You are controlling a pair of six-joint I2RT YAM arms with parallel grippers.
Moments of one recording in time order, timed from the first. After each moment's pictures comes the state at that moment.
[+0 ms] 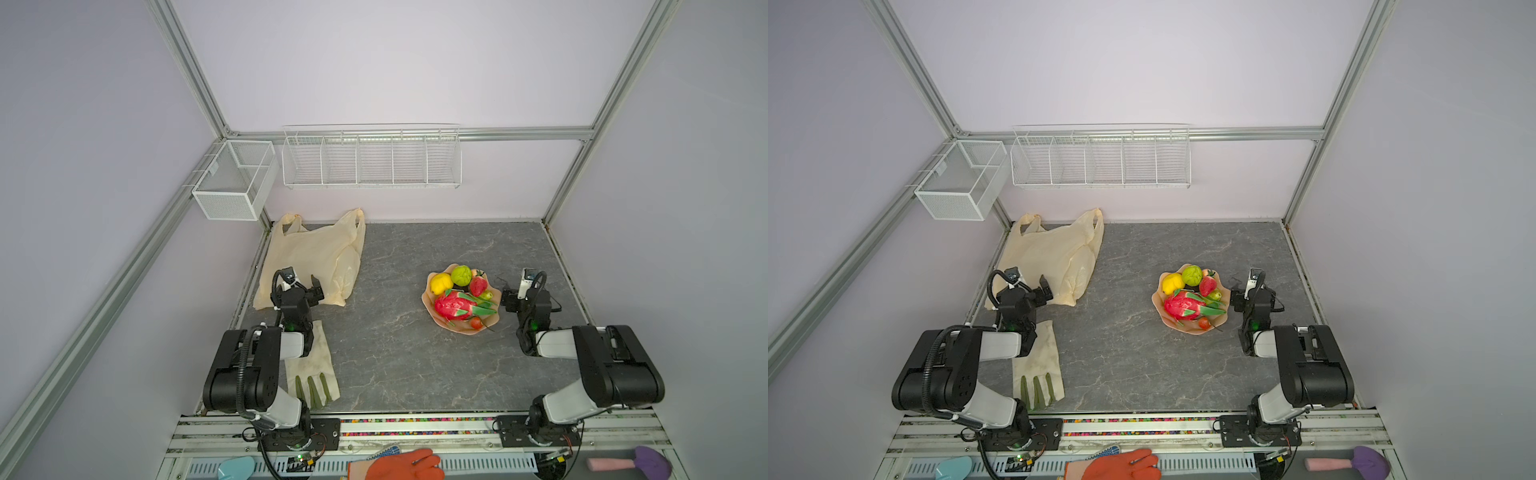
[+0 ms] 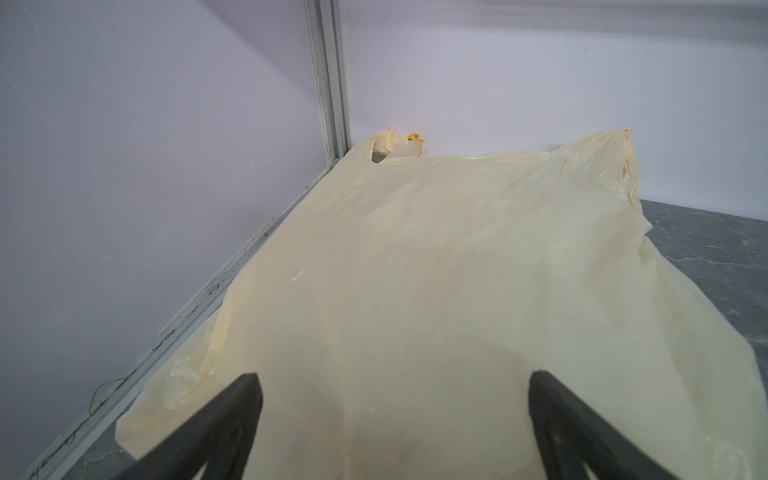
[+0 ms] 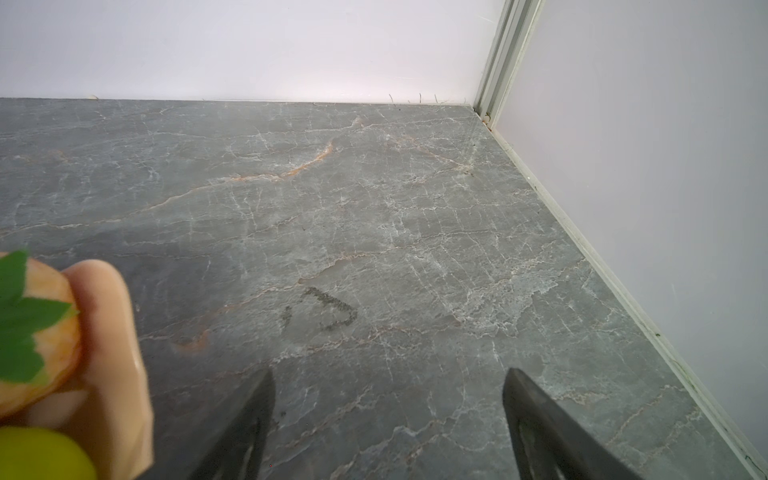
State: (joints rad) left arm -0.04 1.54 0.38 0.92 -0.29 -0.08; right arm 0.03 1.54 0.36 0.81 0.22 0.00
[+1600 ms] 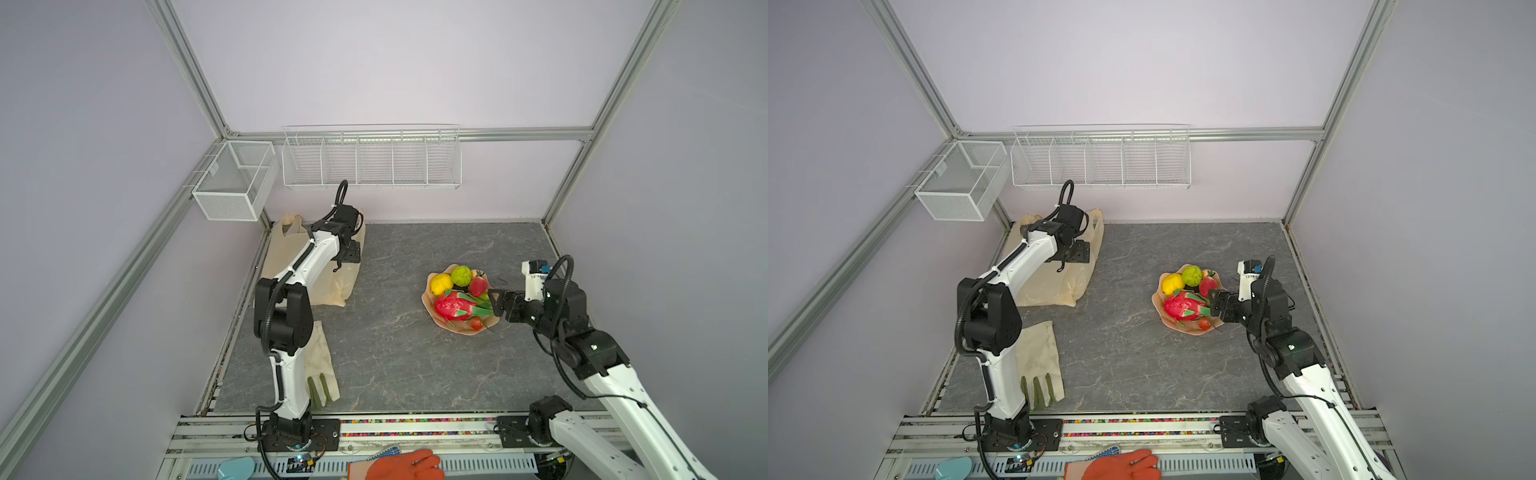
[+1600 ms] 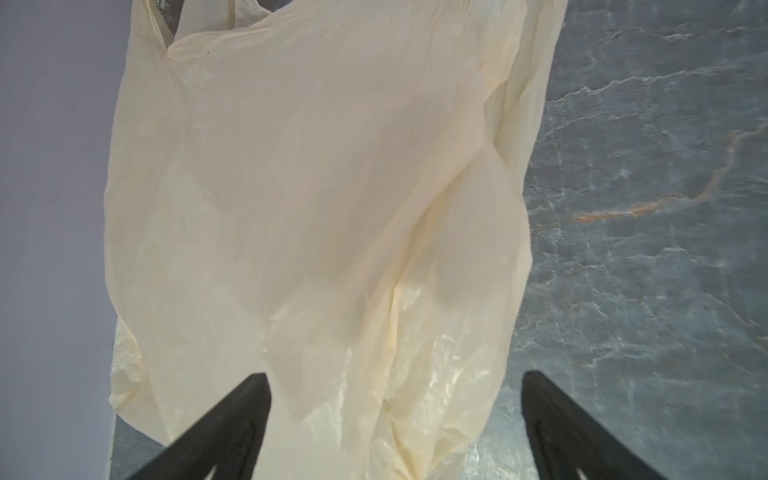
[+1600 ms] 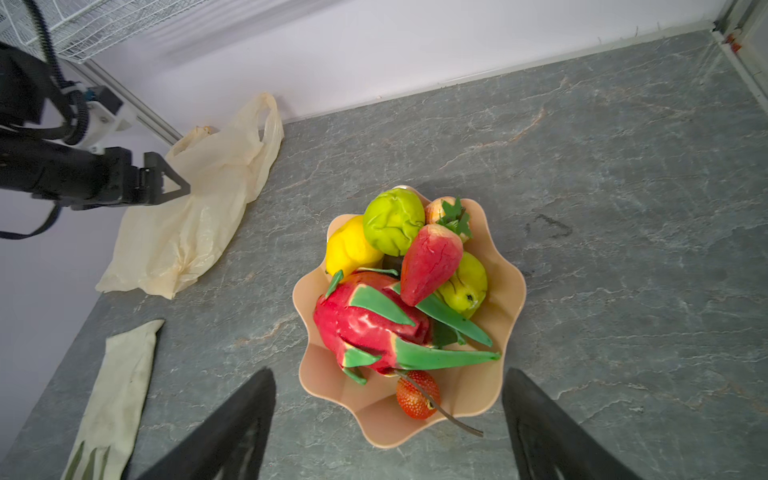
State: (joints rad) left arm -0.32 2.07 1.86 -0.94 -0.36 -0.25; right arm 0.32 0.78 0.83 -0.58 -0.07 0.38
